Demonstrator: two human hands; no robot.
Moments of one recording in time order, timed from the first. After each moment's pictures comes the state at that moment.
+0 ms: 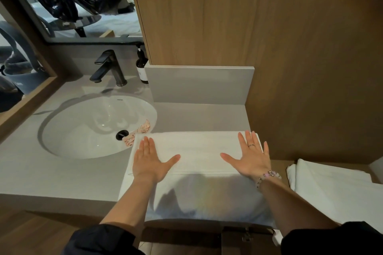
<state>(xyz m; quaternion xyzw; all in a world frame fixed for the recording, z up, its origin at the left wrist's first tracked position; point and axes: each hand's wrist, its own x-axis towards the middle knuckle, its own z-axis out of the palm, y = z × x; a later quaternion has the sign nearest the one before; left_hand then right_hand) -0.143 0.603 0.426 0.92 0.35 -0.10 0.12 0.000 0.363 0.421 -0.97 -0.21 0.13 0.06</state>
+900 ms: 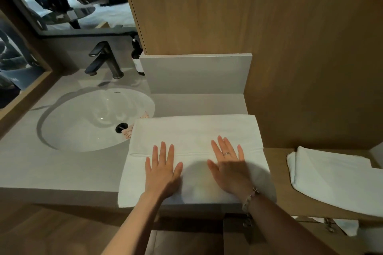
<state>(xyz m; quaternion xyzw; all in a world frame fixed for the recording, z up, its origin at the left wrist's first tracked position) -0.173 0.554 0.409 0.95 0.26 -0.09 0.11 -0.071 0.385 0.401 -0.94 -0.33 0.04 0.10</state>
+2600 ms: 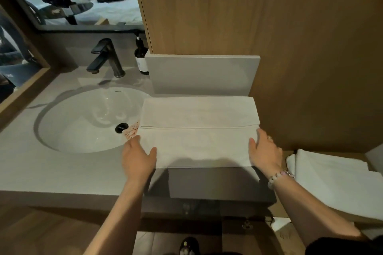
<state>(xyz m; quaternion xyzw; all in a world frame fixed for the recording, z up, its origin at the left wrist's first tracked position) -0.167 0.629 0.421 0.86 0.43 0.14 0.23 -0.011 0.359 0.426 -0.97 -0.05 0.06 0.22</state>
